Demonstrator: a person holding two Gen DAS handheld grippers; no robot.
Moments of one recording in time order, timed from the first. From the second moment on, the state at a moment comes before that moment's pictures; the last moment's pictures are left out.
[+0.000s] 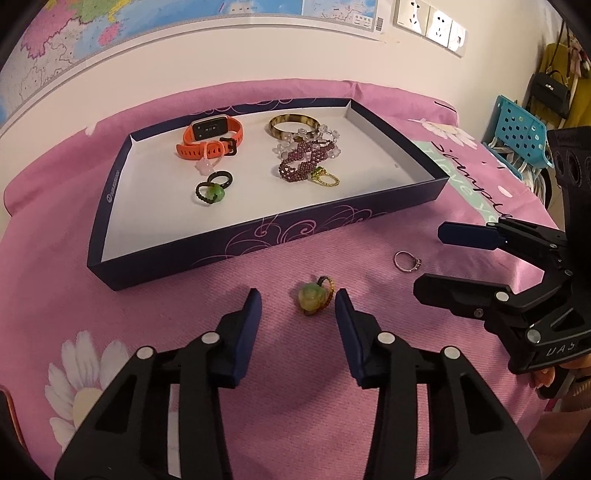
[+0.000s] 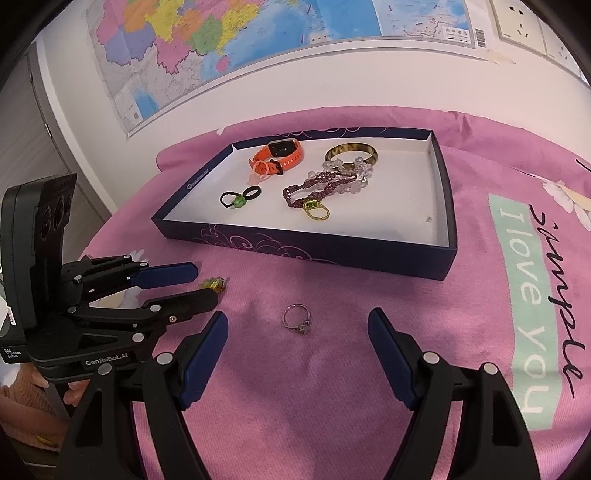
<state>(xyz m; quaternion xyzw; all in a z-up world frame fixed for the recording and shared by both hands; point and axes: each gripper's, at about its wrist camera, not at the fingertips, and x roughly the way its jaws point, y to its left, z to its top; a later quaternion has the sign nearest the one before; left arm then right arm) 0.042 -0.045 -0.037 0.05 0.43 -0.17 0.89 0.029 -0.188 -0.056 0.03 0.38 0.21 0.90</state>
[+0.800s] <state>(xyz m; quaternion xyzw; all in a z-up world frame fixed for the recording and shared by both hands) 0.039 -0.031 -0.035 0.03 0.43 -0.17 0.89 0.027 -0.166 -0.059 -0.02 0.39 0.22 0.89</state>
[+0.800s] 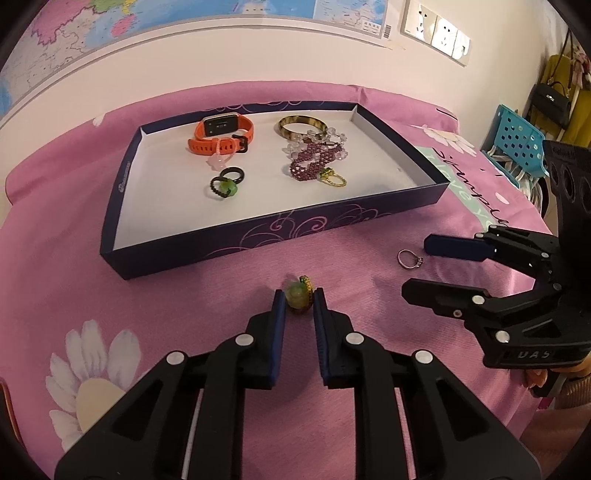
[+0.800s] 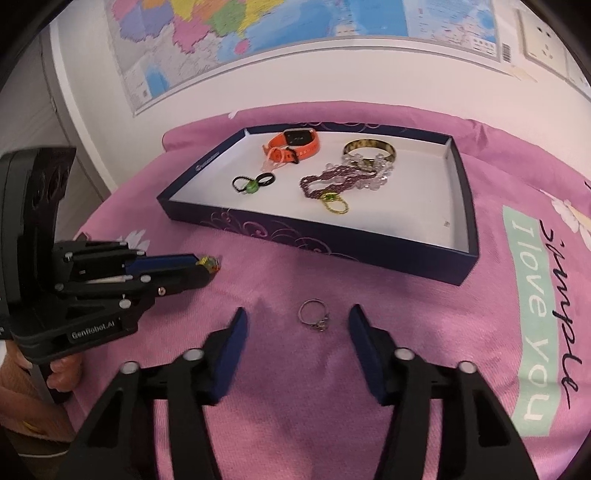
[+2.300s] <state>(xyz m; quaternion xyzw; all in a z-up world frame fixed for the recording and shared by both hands) 0.035 -0.005 -0.027 0.01 0.42 -0.16 0.89 0.028 -0.162 -0.048 0.00 0.37 0.23 0.90</state>
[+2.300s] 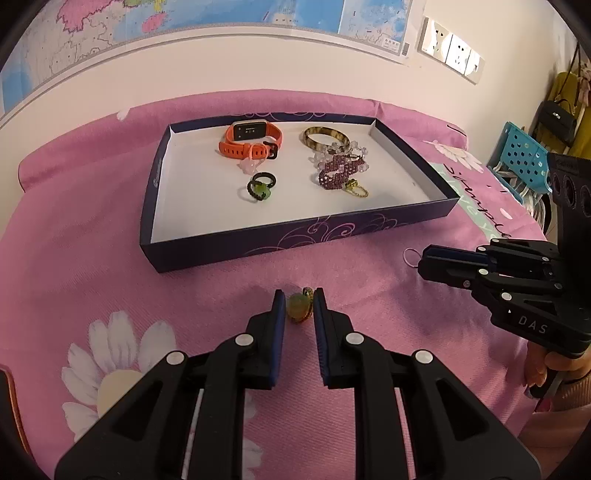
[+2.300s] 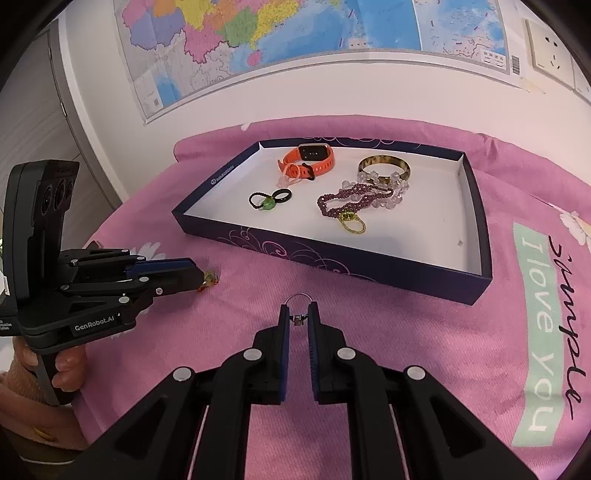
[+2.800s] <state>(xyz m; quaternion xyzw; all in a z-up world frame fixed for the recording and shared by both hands) 0.037 -0.010 -0.037 0.04 0.43 -0.16 0.89 0.029 -0.162 -0.052 0.00 0.37 0.23 0.90</state>
